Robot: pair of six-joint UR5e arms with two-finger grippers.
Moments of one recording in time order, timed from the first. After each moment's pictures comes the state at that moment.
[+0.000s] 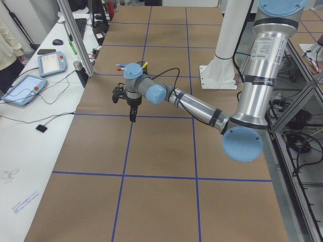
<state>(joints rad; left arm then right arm) -1.18 -1.72 -1.81 -1.68 -2.24 -0.57 1.37 -1.35 1.96 -1.80 2.21 0.73</state>
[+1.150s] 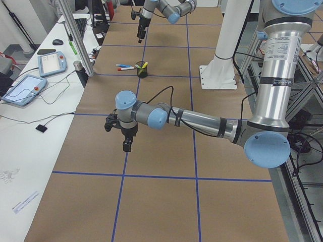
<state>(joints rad) -1.34 -1.65 -1.68 -1.69 -2.25 -0.25 0.74 -0.85 1.66 -1.34 1.78 0.88</state>
